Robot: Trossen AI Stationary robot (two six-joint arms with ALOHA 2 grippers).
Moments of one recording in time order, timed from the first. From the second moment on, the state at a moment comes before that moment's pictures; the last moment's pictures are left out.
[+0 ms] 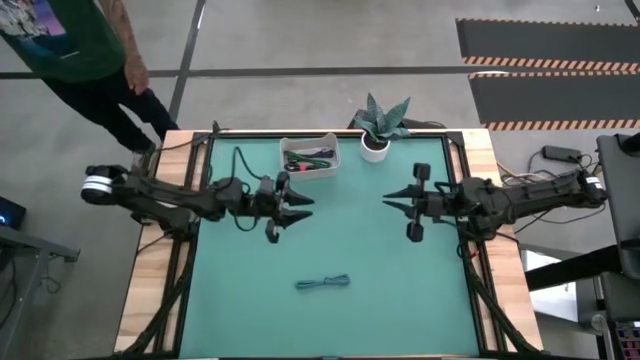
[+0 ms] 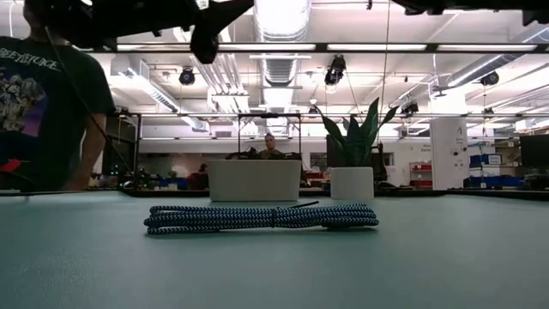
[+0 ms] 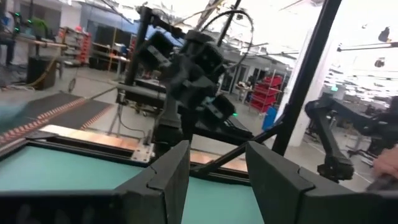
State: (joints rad) left arm -0.02 1.24 0.57 0.87 0.07 -0.27; right arm 0.10 0.78 0.47 0.41 0.13 -0.53
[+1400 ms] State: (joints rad) left arm -0.42 1.66 1.17 -0.22 -0.40 -0.38; right arm 0.10 0.34 0.31 0.43 0.13 -0.54
